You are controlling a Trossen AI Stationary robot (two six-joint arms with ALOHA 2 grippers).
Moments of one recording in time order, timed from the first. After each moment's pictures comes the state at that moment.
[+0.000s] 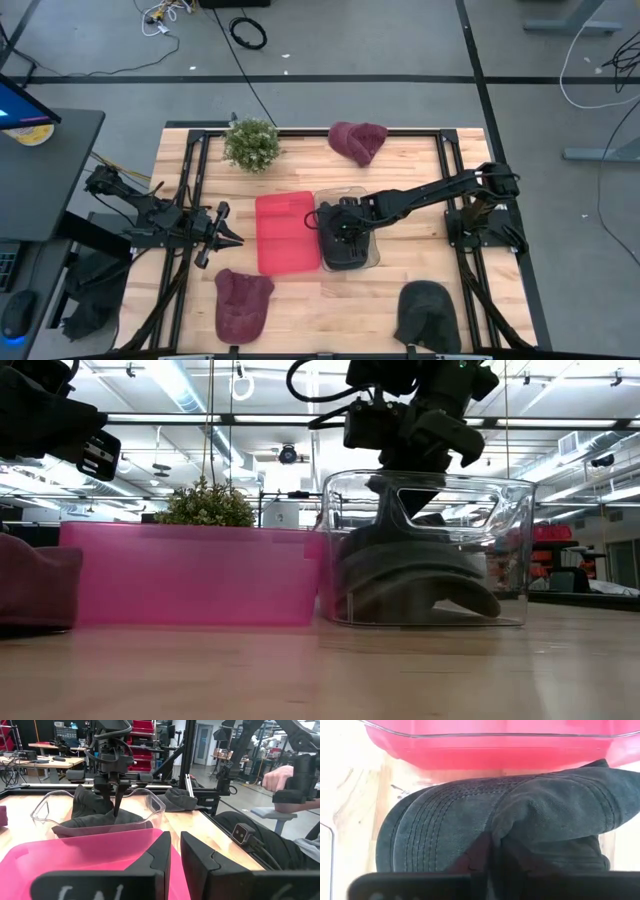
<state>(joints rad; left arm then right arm) -0.52 0.08 0.01 0.08 -0.28 -0.10 0.12 1.77 1.22 -0.60 0.01 -0.01</state>
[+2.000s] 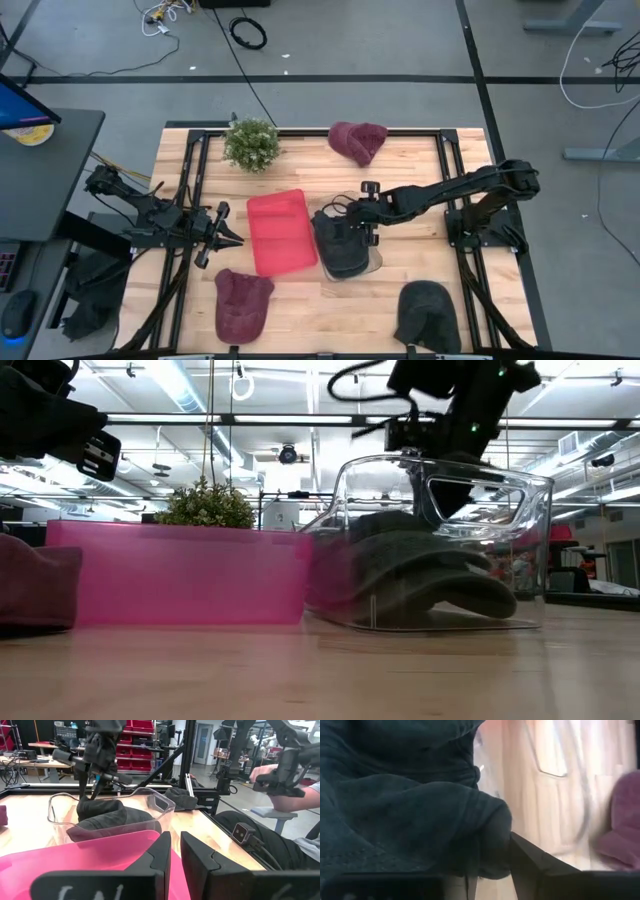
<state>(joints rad) -0.52 0.09 0.01 0.08 -0.28 -0.10 0.09 1.60 1.05 -0.65 0.33 0.01</state>
